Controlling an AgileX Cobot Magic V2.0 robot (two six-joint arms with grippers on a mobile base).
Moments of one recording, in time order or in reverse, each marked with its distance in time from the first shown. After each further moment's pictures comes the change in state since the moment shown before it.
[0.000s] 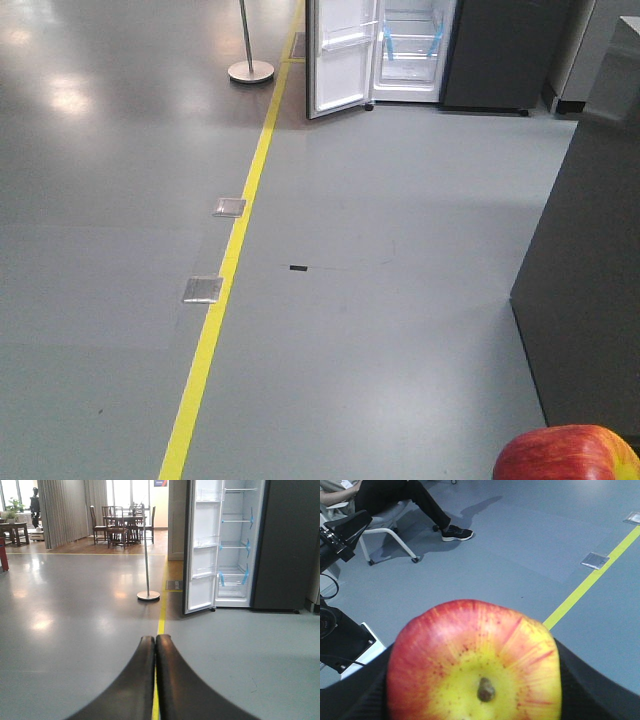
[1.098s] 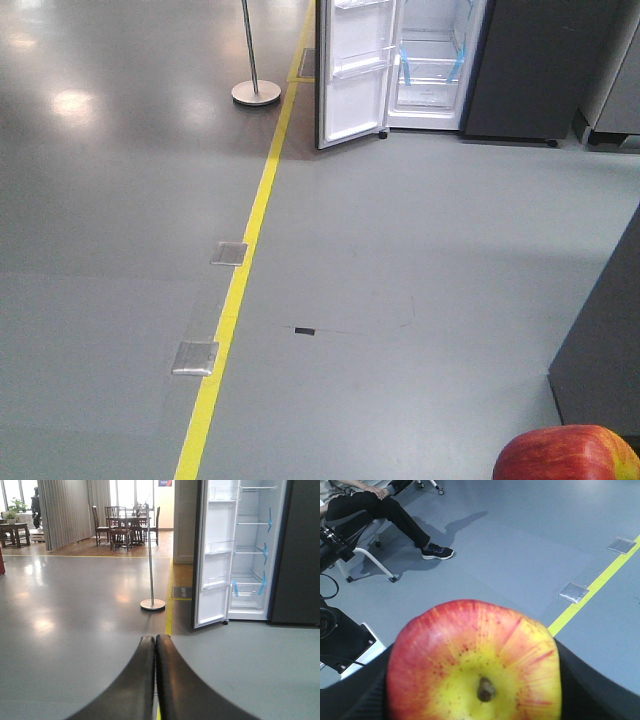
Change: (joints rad) left arm 0.000 0.000 0.000 0.000 0.000 0.000; right arm 0.000 0.000 0.000 0.000 0.000 0.000
